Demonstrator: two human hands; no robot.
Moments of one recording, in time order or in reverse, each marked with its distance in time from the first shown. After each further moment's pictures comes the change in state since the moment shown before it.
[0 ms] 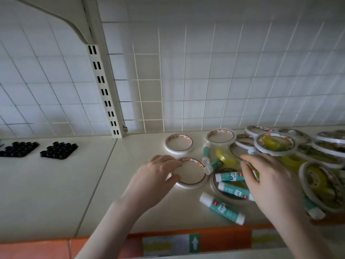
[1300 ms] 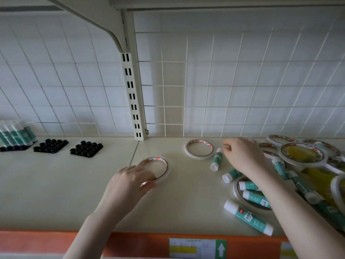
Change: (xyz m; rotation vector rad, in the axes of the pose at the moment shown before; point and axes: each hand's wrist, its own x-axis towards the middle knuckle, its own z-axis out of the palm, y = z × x) left_hand -0.056 -0.074 -0.035 0.190 0.189 -0.078; right_hand 0.087 -0.043 0.074 -0.039 -0.457 0.062
